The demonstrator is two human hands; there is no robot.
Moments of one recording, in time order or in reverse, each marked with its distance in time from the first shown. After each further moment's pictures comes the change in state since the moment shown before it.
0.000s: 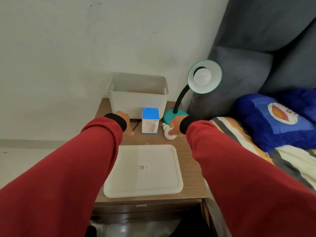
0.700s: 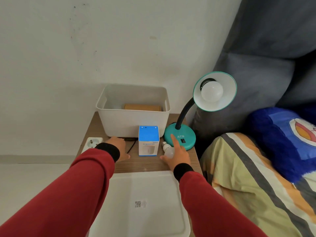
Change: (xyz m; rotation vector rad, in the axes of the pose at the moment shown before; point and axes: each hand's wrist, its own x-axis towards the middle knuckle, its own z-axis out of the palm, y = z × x) left_hand 0.084 0.004 0.029 -0.051 -0.039 0.009; right_hand 0.050 -0.008 0.071 0.813 0.237 0.123
